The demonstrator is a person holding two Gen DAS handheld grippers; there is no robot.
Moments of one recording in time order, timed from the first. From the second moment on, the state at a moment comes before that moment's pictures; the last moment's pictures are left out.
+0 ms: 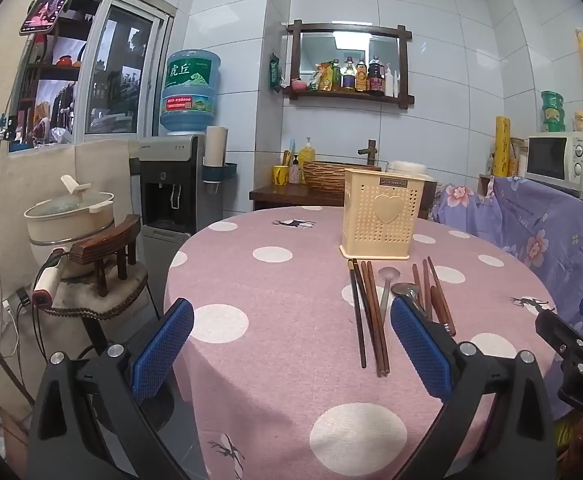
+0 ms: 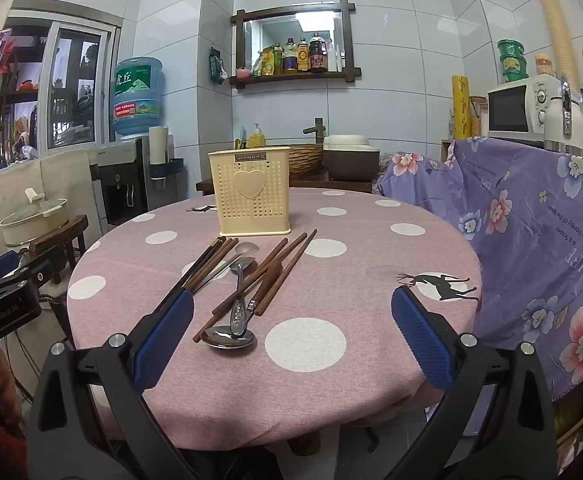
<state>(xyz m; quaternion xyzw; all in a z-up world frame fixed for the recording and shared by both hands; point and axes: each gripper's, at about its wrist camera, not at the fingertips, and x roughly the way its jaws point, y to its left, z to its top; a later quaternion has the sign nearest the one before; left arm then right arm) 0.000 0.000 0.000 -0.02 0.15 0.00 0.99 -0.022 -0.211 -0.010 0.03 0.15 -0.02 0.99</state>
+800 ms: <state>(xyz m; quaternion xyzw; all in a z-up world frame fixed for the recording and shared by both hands) 0.000 -0.001 0.000 -0.02 0.15 0.00 0.99 -0.021 -0.210 -0.011 0.03 0.16 -0.02 0.99</state>
